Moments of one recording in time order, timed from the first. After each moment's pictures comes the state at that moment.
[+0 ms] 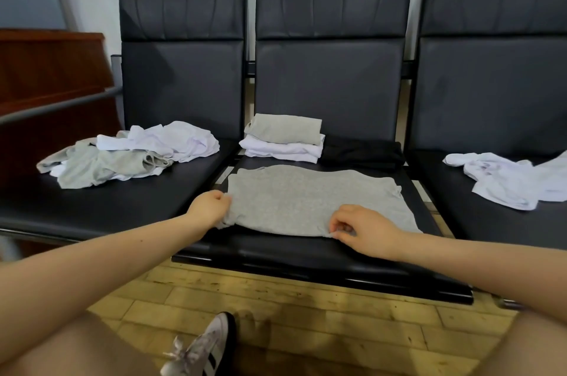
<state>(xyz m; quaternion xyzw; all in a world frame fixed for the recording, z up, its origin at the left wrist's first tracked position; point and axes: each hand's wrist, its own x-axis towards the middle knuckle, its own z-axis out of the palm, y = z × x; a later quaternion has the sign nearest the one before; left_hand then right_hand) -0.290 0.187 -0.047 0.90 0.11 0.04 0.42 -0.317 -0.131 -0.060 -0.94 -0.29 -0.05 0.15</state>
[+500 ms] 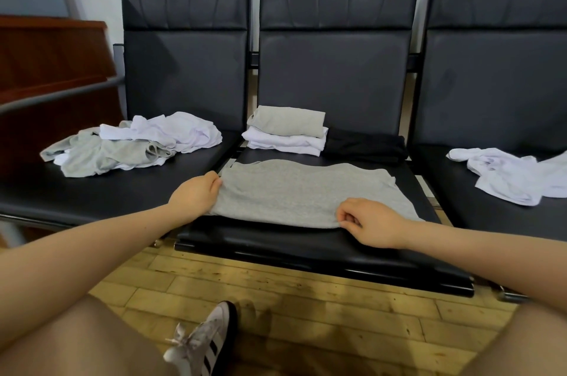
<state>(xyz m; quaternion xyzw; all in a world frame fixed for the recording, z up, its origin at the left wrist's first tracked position) -0.286 0.222 -0.044 0.98 0.00 0.11 0.15 -0.314 -0.136 -0.057 -0.95 -0.28 -0.03 0.12</state>
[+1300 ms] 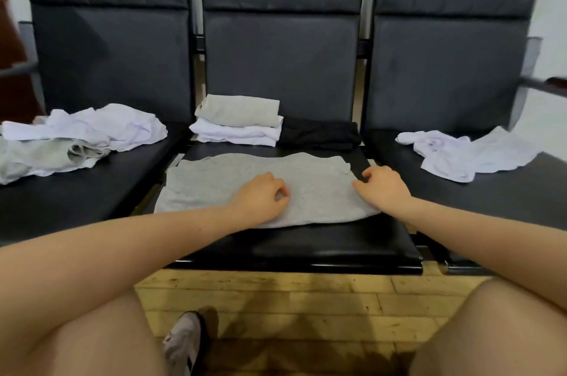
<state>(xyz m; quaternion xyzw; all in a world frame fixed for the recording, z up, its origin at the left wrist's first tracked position) -0.272 0.040 -0.060 0.96 -0.23 0.04 0.17 -0.295 -0.214 -0.047 -0.96 0.14 -0.10 0.22</state>
